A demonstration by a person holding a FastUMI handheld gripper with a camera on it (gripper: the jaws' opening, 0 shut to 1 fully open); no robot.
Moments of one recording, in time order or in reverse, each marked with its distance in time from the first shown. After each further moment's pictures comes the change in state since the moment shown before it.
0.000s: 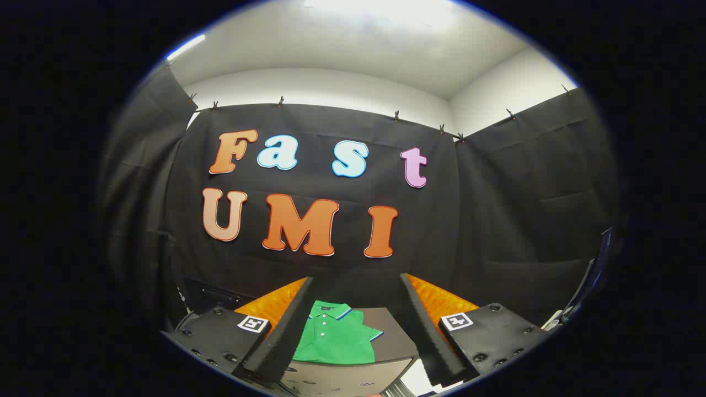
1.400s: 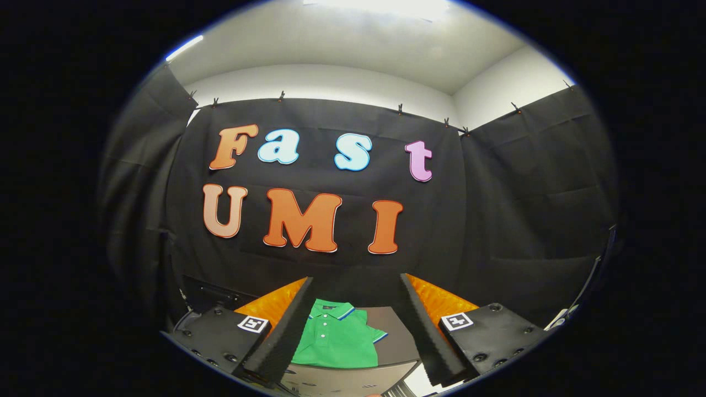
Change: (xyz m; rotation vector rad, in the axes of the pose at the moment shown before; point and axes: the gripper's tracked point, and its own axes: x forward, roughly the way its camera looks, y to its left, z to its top) arm 0.029 -0.003 -0.018 0.000 0.041 0.033
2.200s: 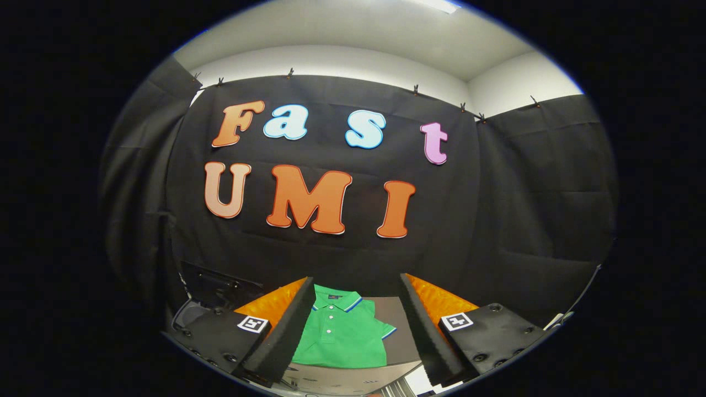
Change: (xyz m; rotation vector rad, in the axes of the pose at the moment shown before) arm 0.063 0.030 -0.019 -0.025 0.147 0.050
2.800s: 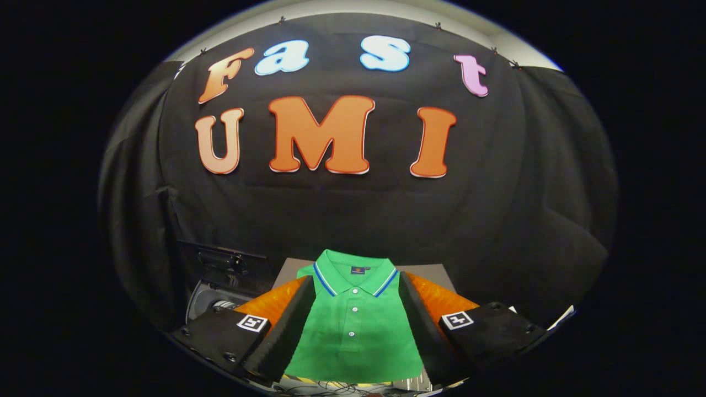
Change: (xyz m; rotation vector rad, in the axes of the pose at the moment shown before) arm 0.158 0.033 -0.082 0.058 0.429 0.118
